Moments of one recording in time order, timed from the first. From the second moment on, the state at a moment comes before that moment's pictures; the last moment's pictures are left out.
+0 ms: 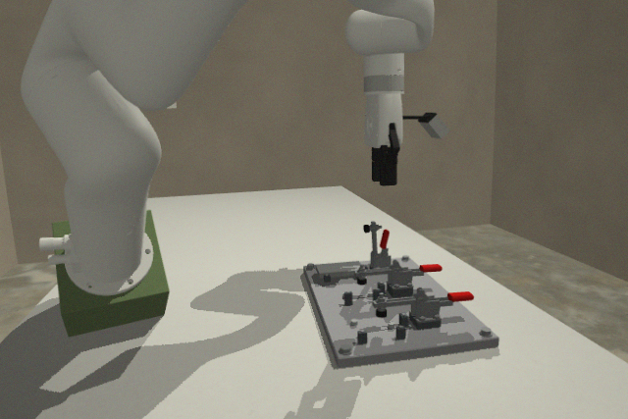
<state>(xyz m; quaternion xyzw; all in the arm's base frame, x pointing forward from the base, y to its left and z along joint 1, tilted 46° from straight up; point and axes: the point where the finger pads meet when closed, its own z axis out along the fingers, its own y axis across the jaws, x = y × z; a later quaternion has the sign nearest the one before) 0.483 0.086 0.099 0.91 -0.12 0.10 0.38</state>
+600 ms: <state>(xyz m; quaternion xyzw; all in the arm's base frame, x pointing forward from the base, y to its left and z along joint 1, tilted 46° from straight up) 0.485 0.065 0.080 0.91 -0.12 0.10 0.38</state>
